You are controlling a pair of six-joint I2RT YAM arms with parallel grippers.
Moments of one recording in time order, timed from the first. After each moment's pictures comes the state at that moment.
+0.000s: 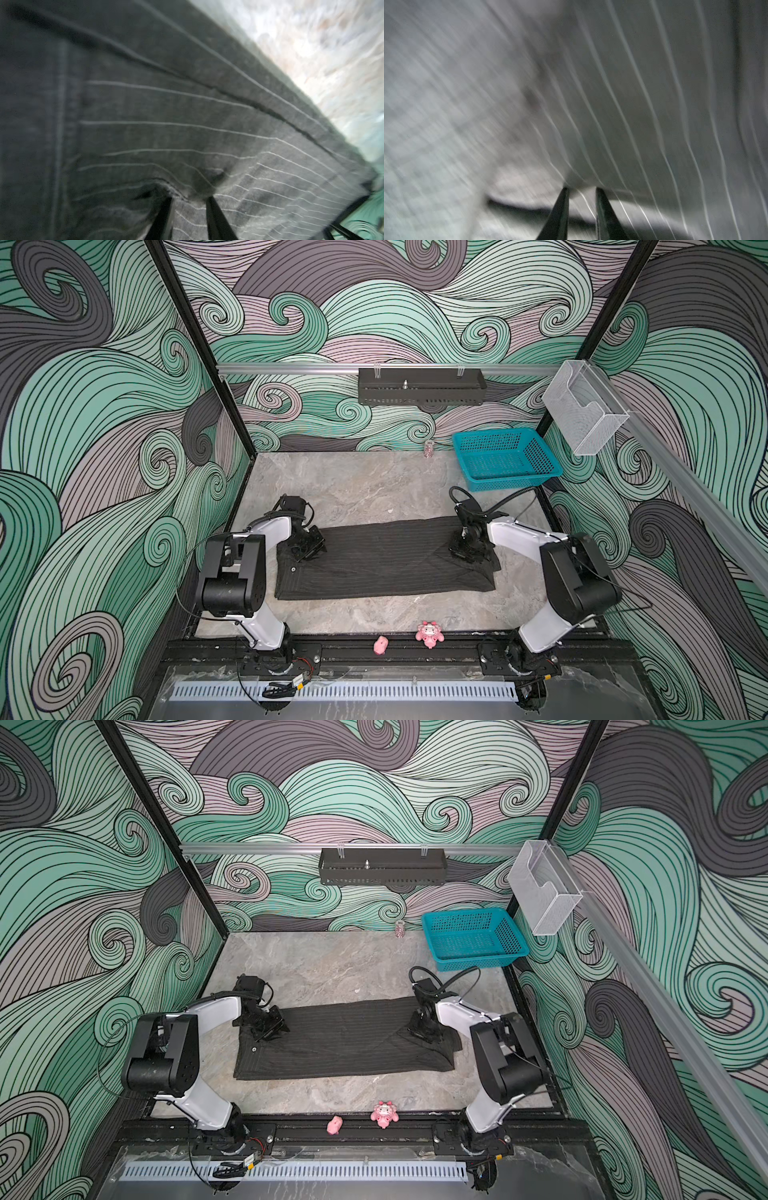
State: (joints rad) left arm 0.00 1.62 0.84 -0.60 0.35 -0.68; right arm 0.34 1.72 0.98 -0.64 -0.08 0.66
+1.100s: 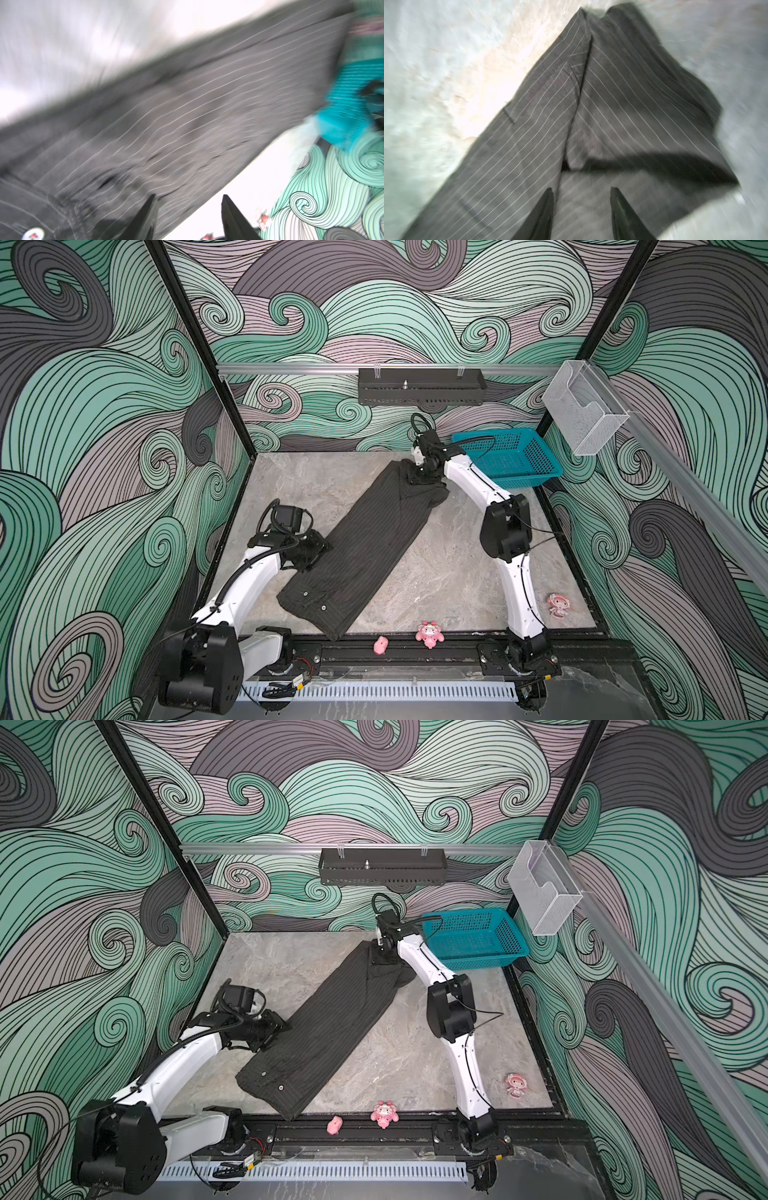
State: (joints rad) left arm -0.11 1.15 0.81 -0.70 0.33 -0.85; right arm 0.41 2.24 2.10 -0.91 -0.11 0.28
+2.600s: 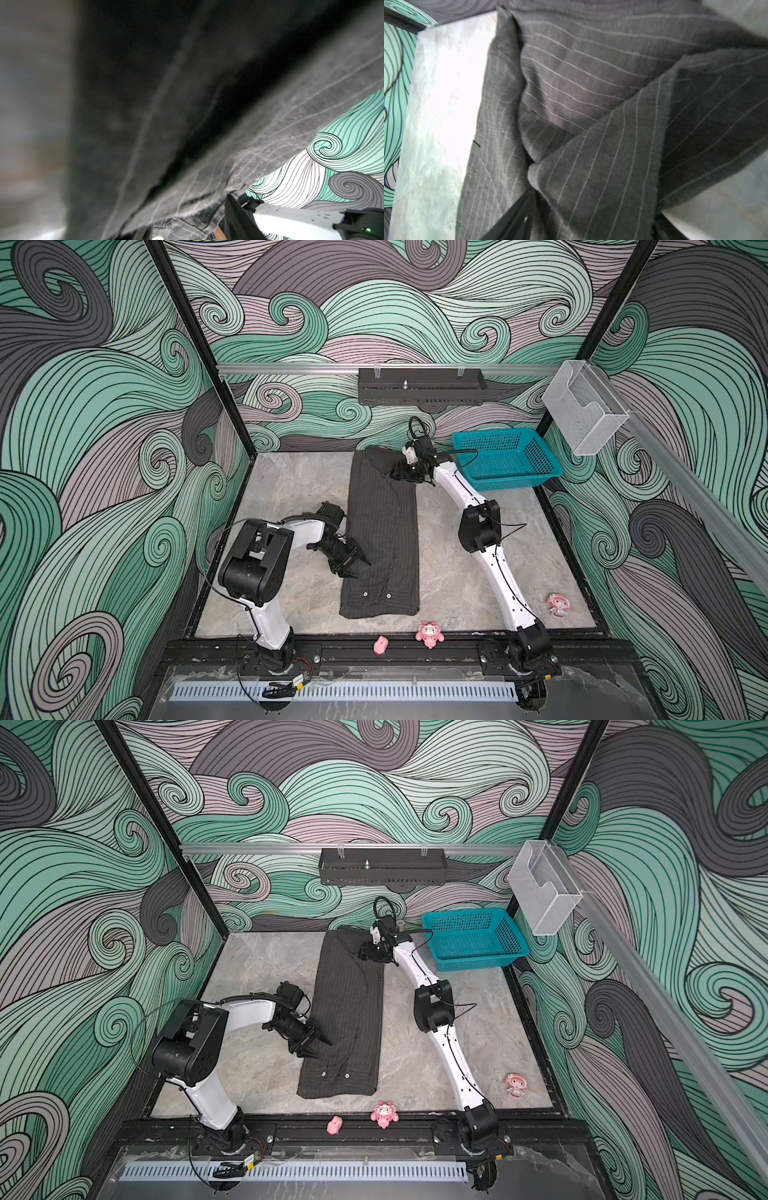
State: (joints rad) left arm -0.34 1.77 0.91 -0.63 0.70 -0.87; right arm 0.36 2.82 2.72 -0.81 -0.35 0.31
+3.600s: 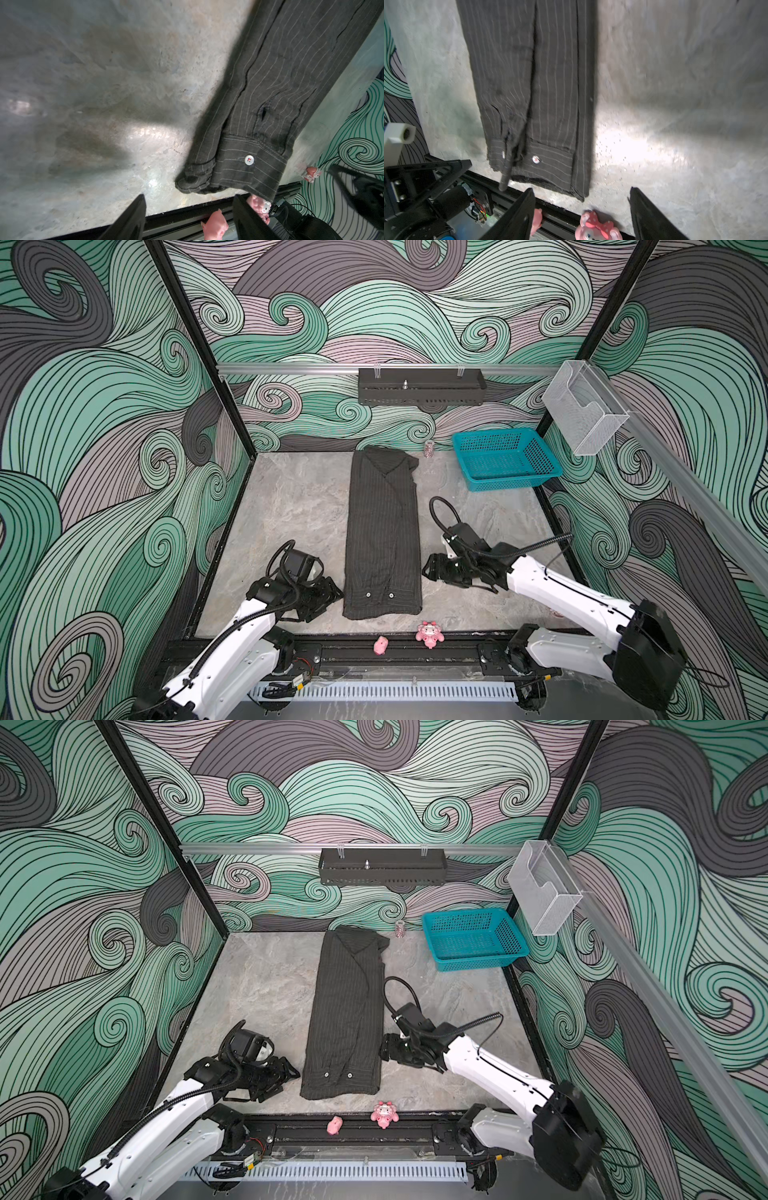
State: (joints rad) left arm -0.37 0.72 0.38 -0.81 0.39 -0.97; right arm 0.76 1.15 0.68 -0.62 -0.18 0.87
